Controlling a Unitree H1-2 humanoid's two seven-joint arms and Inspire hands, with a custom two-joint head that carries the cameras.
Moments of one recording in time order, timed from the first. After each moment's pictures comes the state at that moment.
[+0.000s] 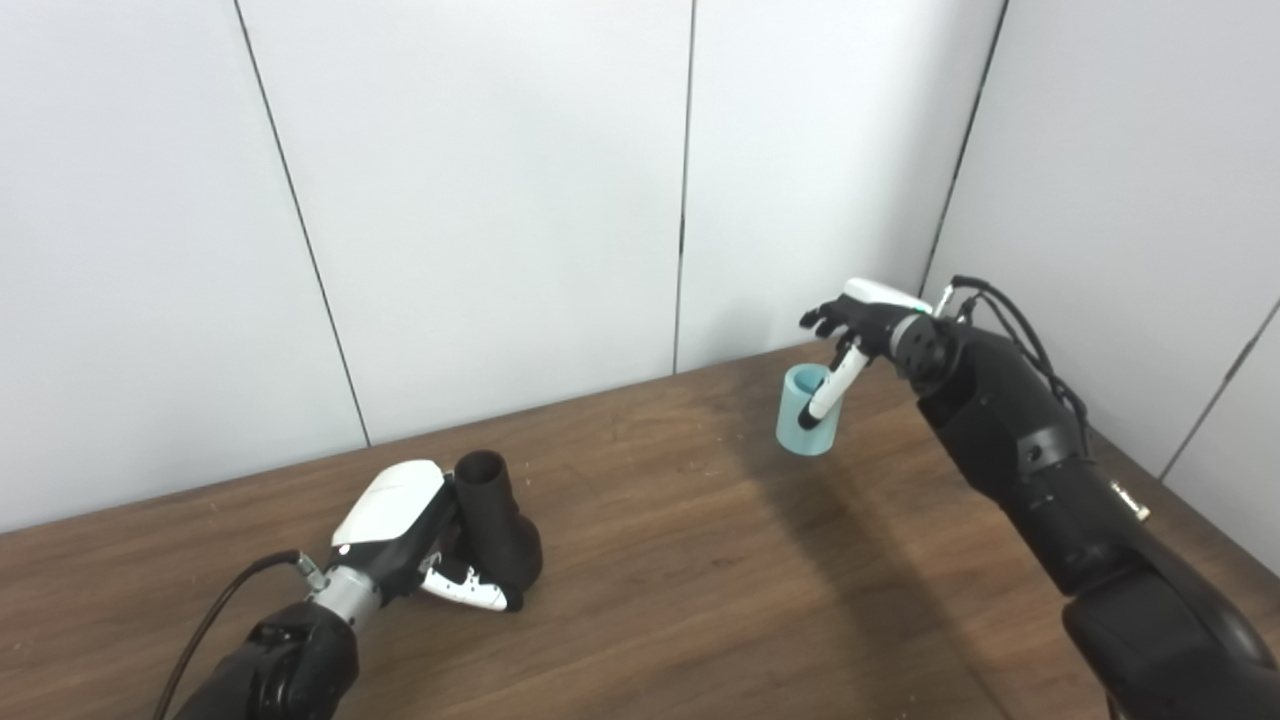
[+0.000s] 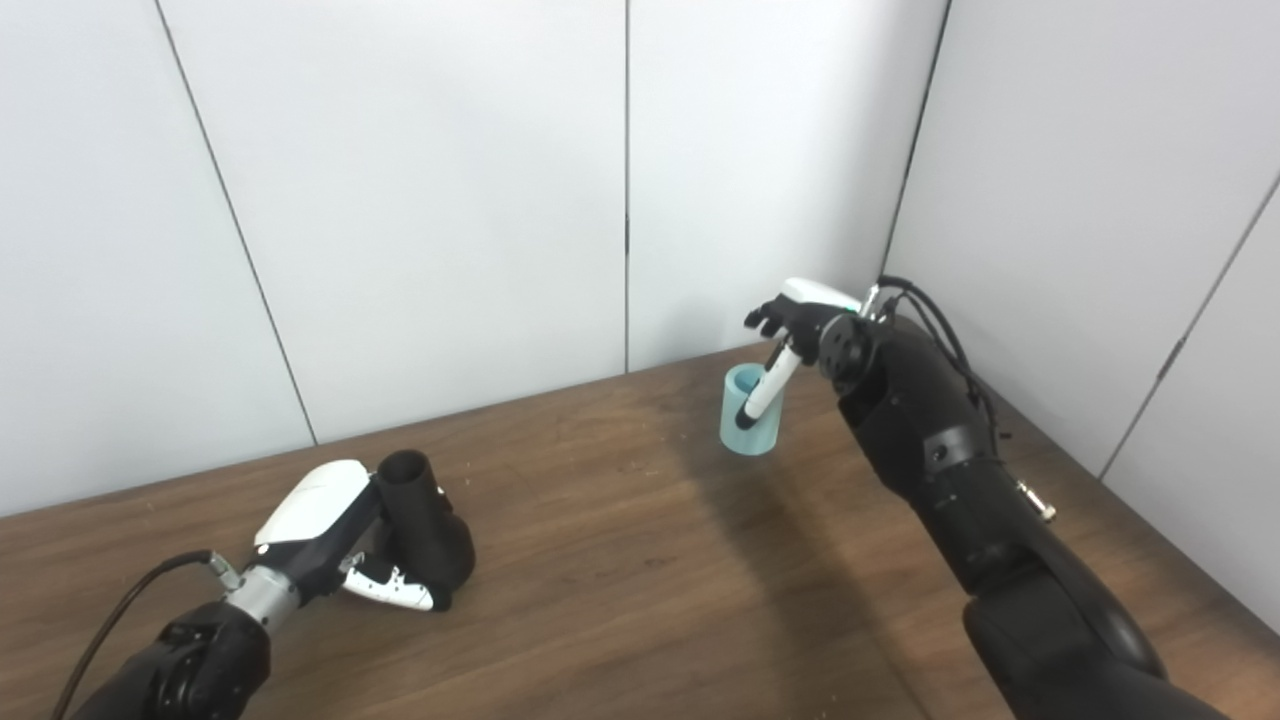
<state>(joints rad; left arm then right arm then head) -0.72 0.23 -0.64 0.58 0.59 -0.14 -0.01 -0.72 -0.65 0.12 0.44 -0.71 0.42 0.46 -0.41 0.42</state>
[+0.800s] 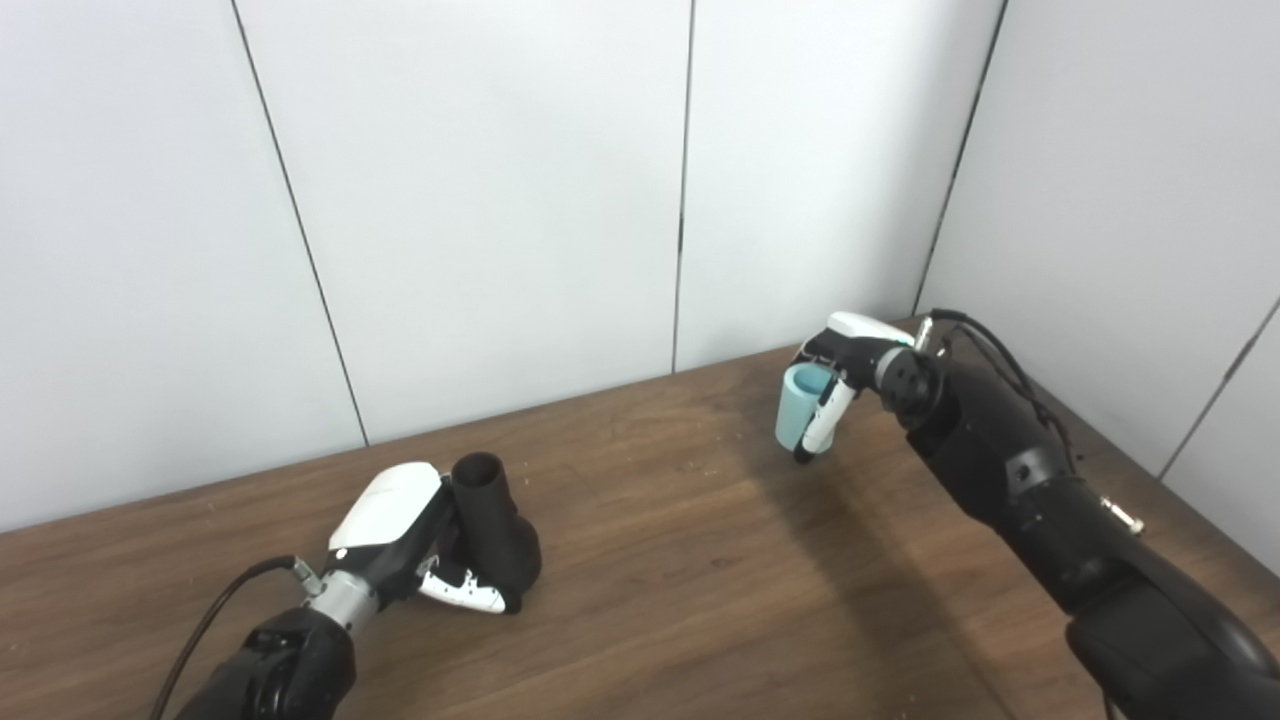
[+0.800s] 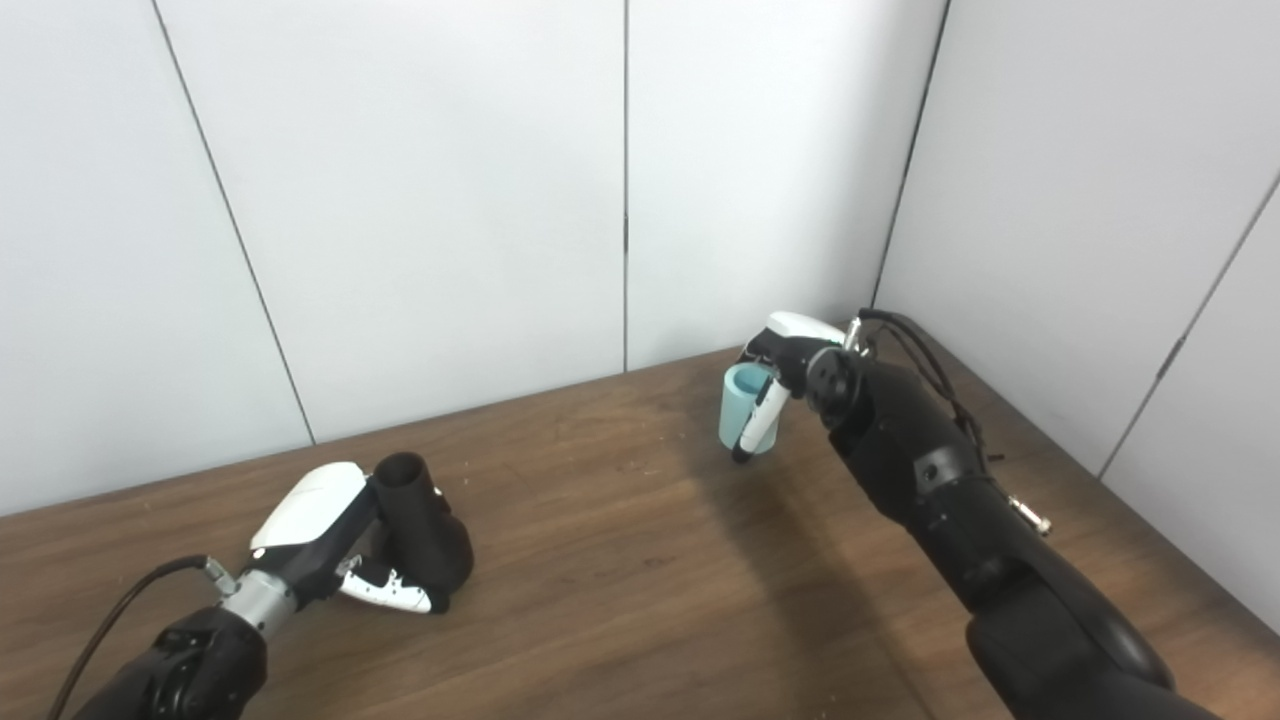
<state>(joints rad) -0.71 0.25 -0.63 0.54 0.59 -0.13 -0.01 -0.70 -0.65 0.19 0.48 -0.65 0.42 0.40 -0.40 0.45</state>
